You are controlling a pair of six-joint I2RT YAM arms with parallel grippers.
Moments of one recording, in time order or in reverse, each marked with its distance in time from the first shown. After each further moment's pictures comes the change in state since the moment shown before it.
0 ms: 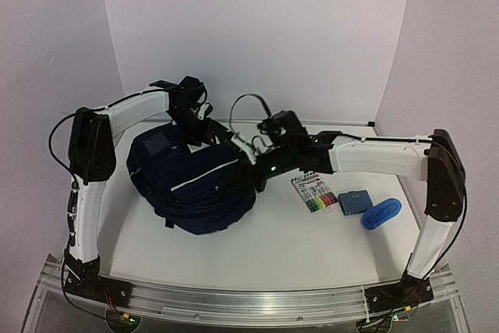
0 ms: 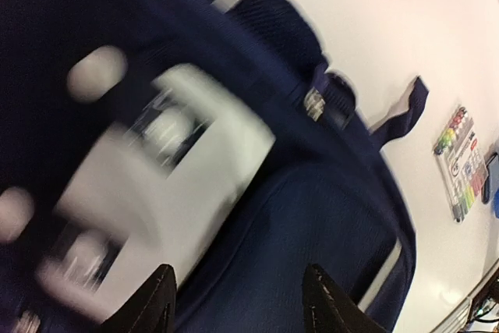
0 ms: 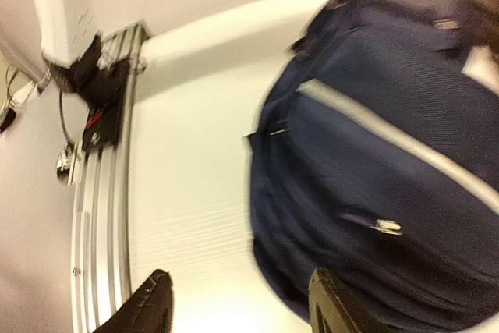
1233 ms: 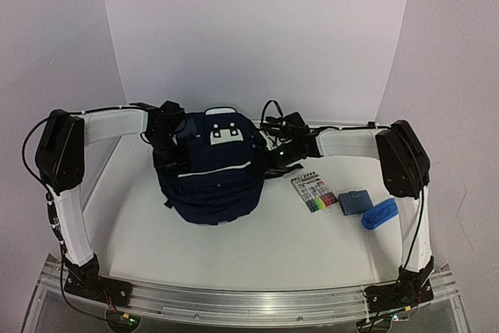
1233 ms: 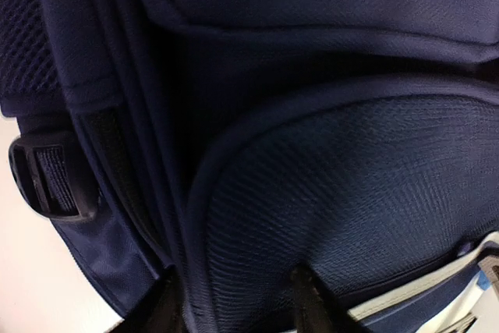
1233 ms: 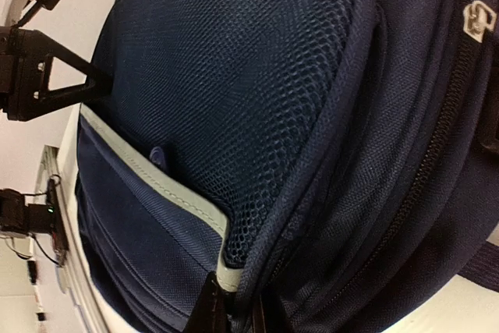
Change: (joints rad) left arm 0.028 -0.294 -0.562 0.100 -0.092 -0.435; right arm -0.279 0.335 0.203 -0.062 -0.079 0.416
